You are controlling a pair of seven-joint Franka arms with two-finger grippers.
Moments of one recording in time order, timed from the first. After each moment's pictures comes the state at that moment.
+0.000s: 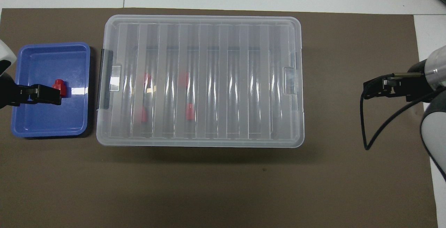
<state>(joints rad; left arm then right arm) 0.03 -0.10 -0.10 -1.73 0.02 1.64 -0.04 0.06 -0.01 0.02 -1.59 -0.05 1.54 0.17</state>
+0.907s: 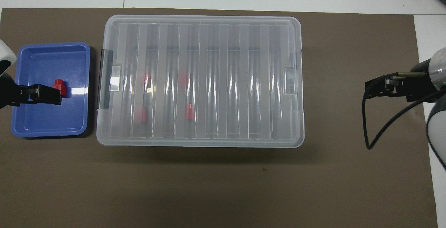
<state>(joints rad) 0.03 -0.10 -0.10 -1.73 0.02 1.64 -0.04 0.06 -0.01 0.01 -1.59 -0.03 1.54 0.17</state>
